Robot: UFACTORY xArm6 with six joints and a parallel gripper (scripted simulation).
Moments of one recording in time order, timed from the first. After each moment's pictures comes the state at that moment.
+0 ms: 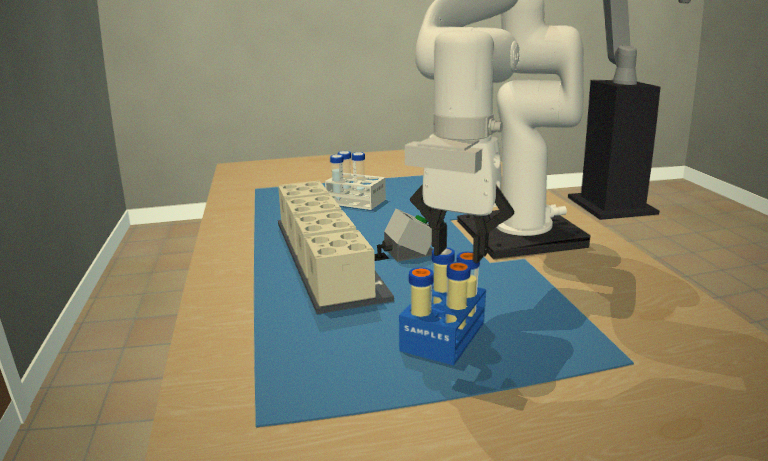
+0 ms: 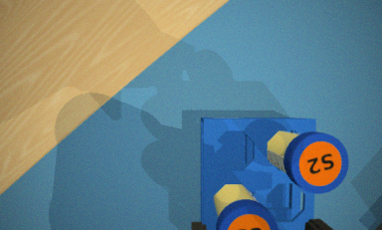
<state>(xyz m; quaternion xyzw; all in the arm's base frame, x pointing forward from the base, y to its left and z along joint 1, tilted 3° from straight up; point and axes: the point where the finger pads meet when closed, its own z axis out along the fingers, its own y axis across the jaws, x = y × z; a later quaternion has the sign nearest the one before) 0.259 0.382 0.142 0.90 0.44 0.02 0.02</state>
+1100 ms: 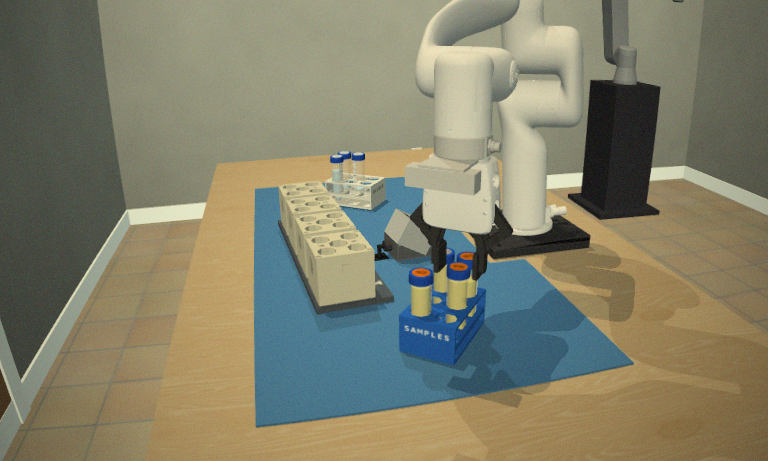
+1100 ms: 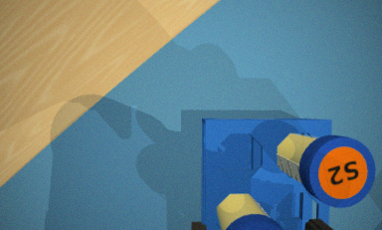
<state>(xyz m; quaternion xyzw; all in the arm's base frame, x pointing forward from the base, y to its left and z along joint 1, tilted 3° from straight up) 0.260 0.382 0.116 0.90 0.44 0.02 0.02</state>
